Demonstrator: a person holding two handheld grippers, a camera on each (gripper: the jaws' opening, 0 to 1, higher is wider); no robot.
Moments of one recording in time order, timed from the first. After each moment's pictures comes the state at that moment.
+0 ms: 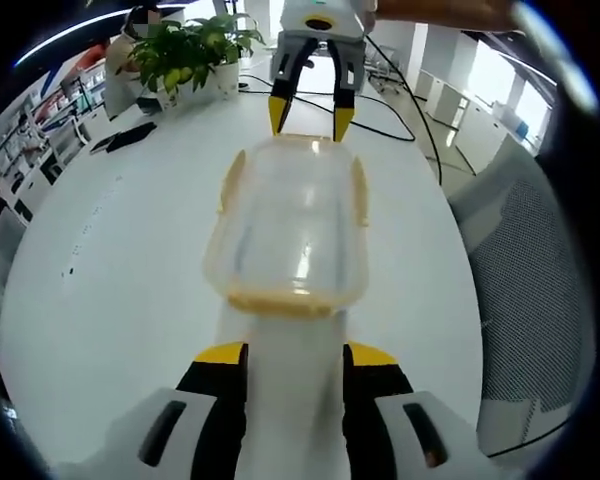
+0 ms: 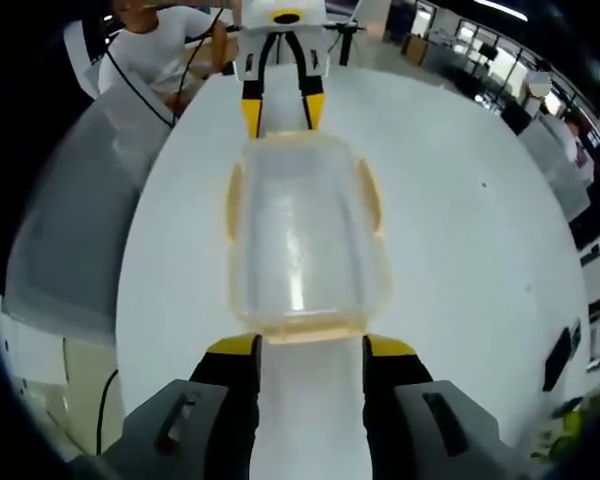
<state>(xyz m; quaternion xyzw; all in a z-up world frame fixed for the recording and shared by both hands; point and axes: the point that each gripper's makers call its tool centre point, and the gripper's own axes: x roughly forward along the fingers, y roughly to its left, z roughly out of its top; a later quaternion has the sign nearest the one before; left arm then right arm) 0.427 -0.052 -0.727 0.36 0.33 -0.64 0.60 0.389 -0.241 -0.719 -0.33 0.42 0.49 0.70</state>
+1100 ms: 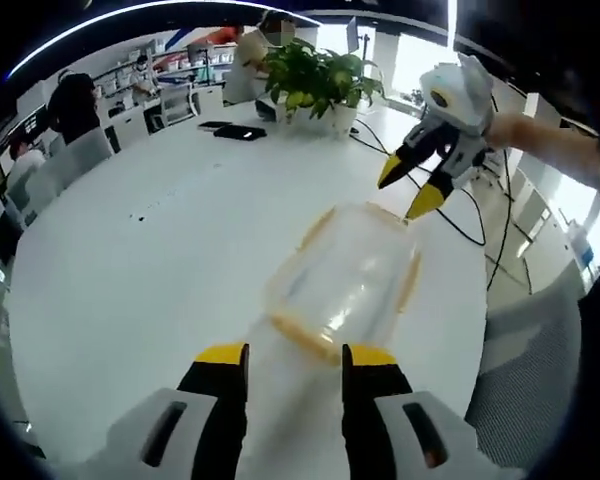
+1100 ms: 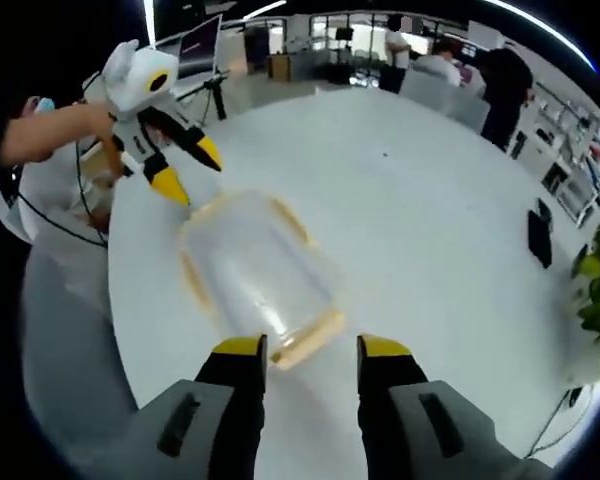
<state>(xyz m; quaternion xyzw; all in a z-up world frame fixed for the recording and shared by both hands) 0.445 -0.061 -0.696 0.18 0.36 -0.48 0.78 0.397 -0.241 -0.697 -0.11 0.42 0.30 0.85</state>
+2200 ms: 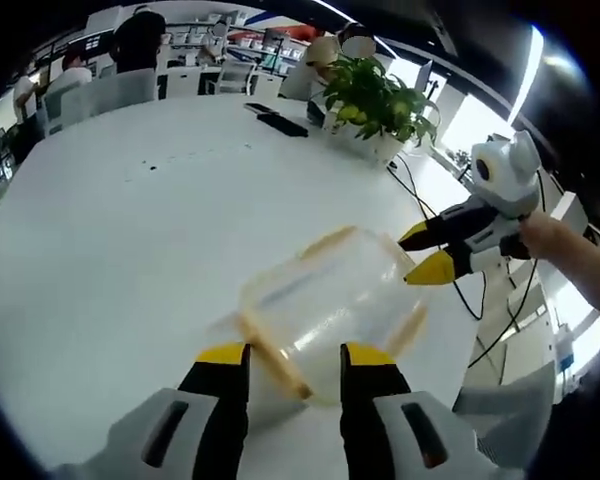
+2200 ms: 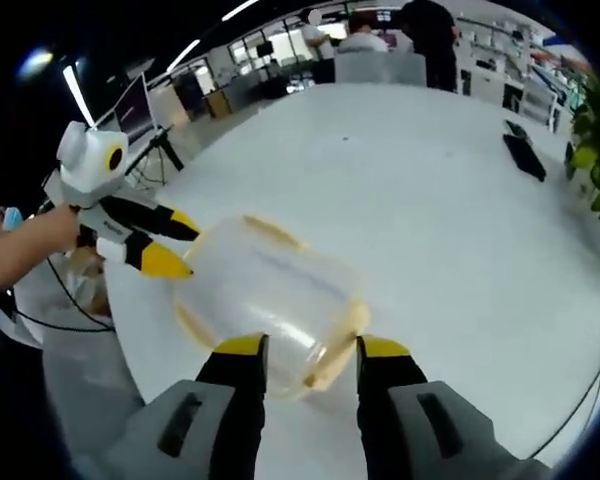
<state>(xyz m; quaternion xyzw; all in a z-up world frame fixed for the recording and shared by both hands) 0.435 -0.085 -0.715 0.05 0.43 -0.43 0.79 0.398 -0.226 -0.714 0.03 0.45 0.23 0.87</state>
